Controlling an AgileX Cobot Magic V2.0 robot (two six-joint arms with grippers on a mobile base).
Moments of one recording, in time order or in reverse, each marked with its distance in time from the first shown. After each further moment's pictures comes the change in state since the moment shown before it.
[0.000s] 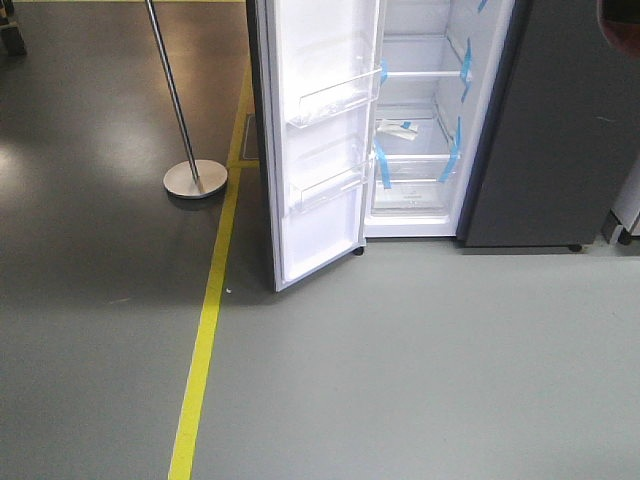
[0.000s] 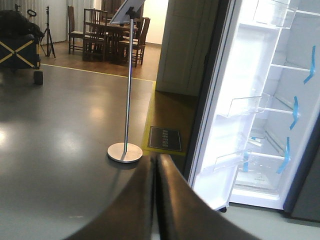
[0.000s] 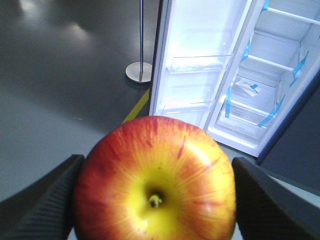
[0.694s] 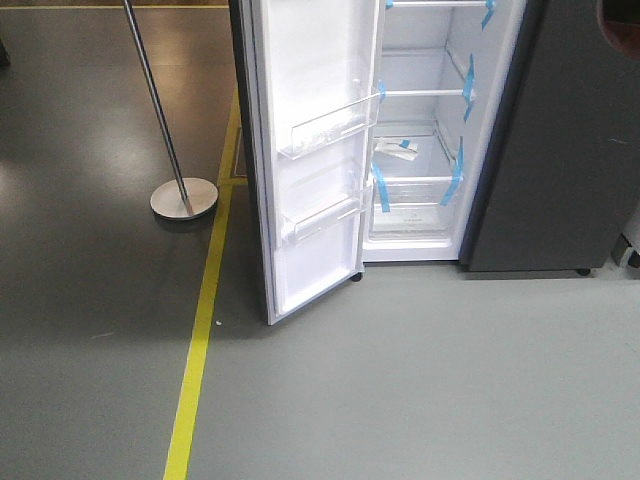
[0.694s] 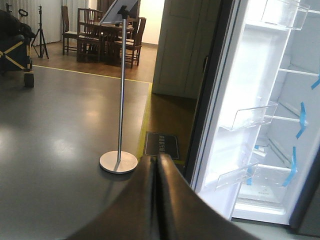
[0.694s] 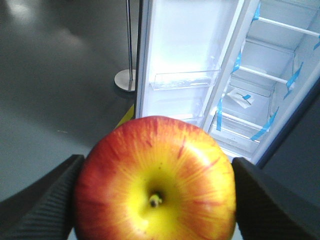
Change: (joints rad) left arm 0.000 0.000 0.000 0.000 0.000 0.000; right arm 0.000 0.000 0.000 0.000 0.000 0.000
